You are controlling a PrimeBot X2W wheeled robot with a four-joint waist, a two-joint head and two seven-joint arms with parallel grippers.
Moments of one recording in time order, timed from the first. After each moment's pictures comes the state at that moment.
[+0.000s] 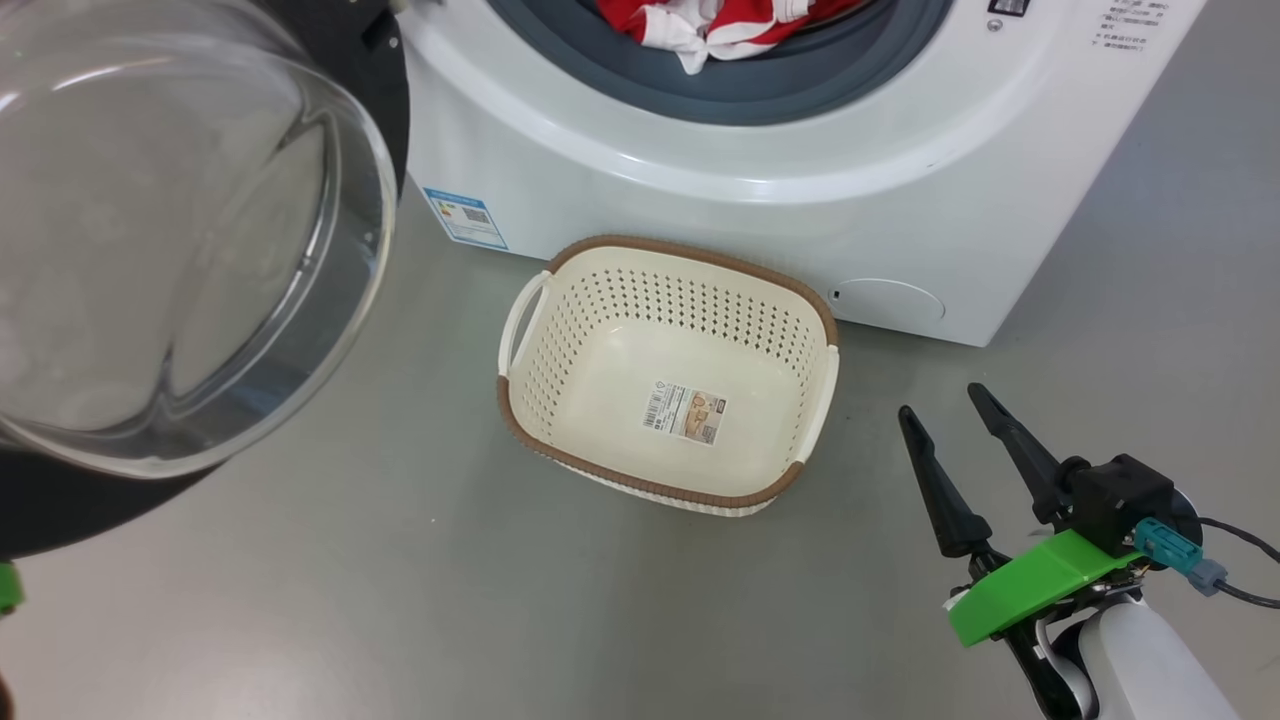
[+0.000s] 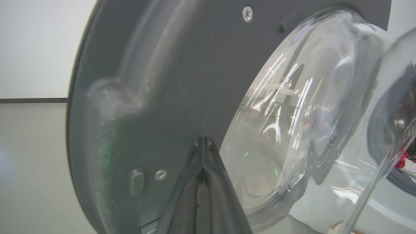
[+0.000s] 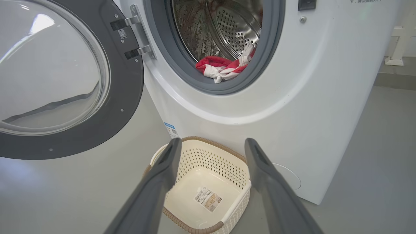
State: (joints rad) left arm -0.41 0.23 0.39 0.54 -0.35 -0.14 -0.26; right arm -0.25 -0.20 0.16 0.26 0.28 0.13 -0.25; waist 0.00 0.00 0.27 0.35
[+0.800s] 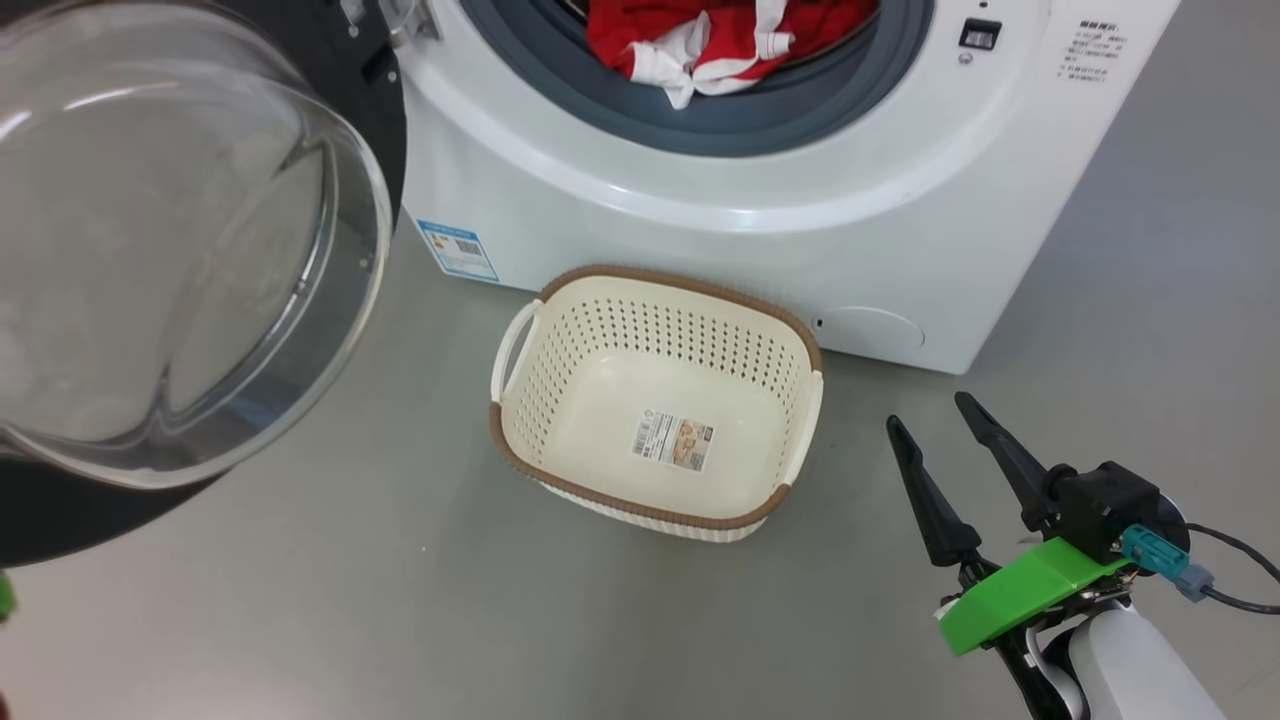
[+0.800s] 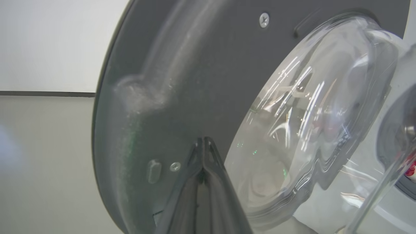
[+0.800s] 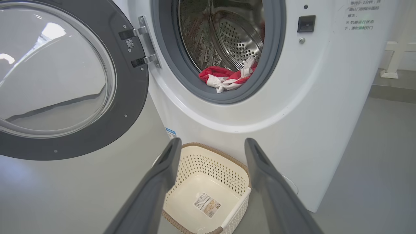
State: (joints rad) left arm -0.46 0.27 0.42 0.65 -0.34 -0.14 -0.26; right arm -0.25 -0.19 0.18 0.27 0.28 0.13 -0.25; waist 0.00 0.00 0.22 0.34
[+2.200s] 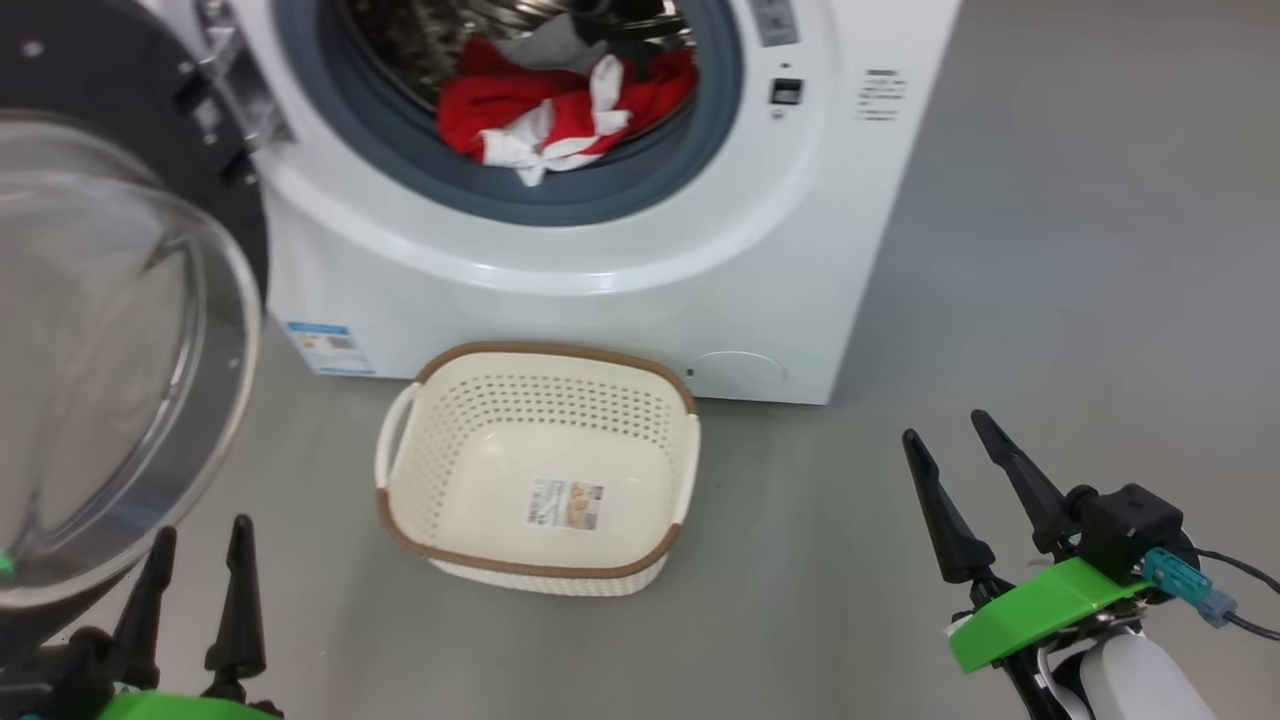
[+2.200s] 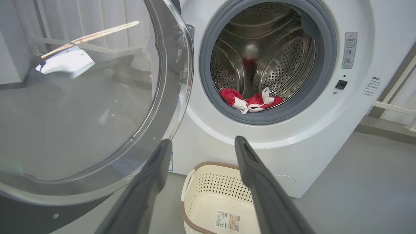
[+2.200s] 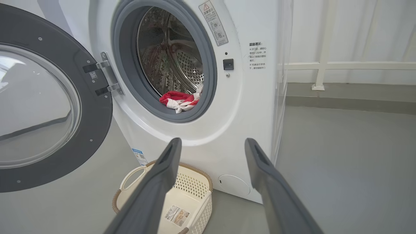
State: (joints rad) left arm -0.06 0.17 0.00 0.23 -0.44 -0.14 -0.26; right arm -0.20 -0.17 0.13 0.24 0.30 0.13 -0.25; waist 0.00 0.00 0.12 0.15
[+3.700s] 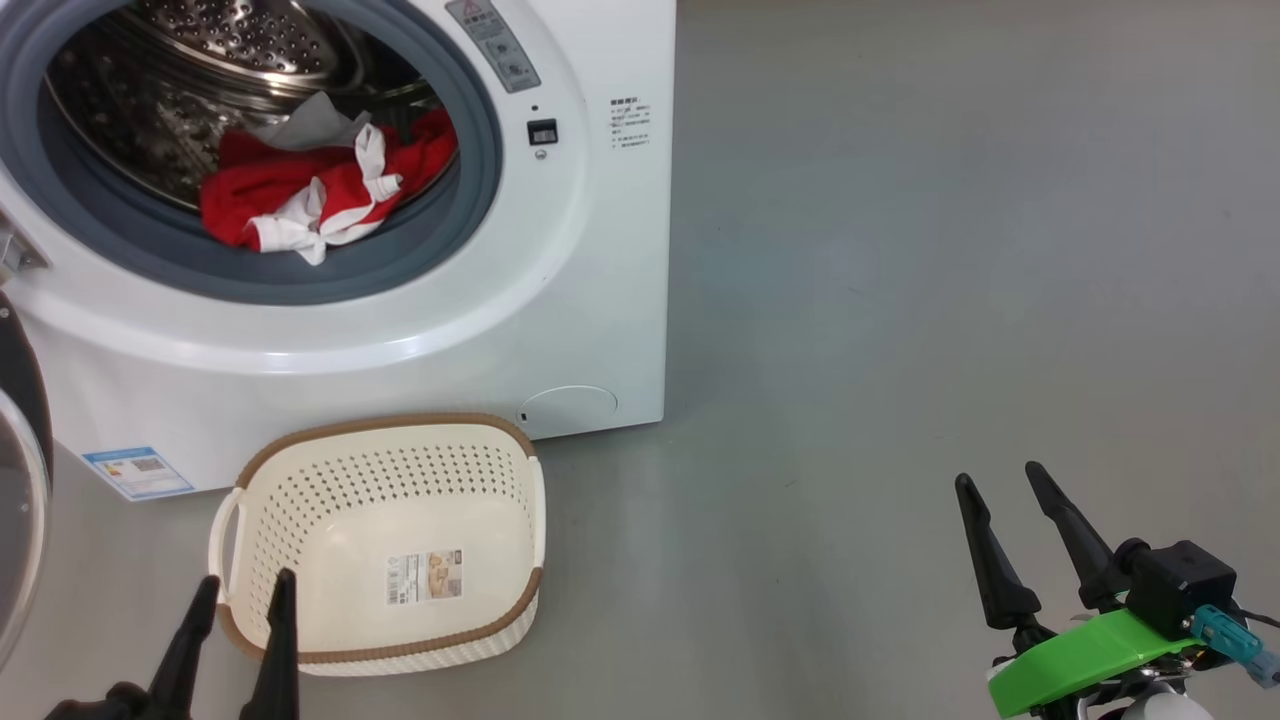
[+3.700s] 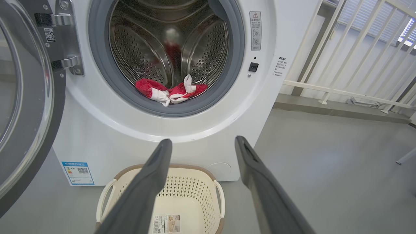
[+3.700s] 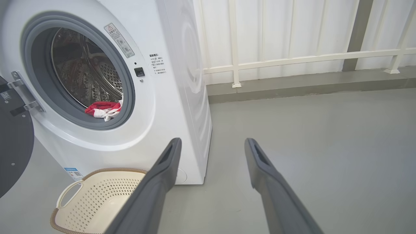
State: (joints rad) left arm 0.06 0.19 -0.07 0.12 -0.46 -0.14 -0.26; right arm -0.08 -0.15 0.04 0.19 0.30 0.13 -0.25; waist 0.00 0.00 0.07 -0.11
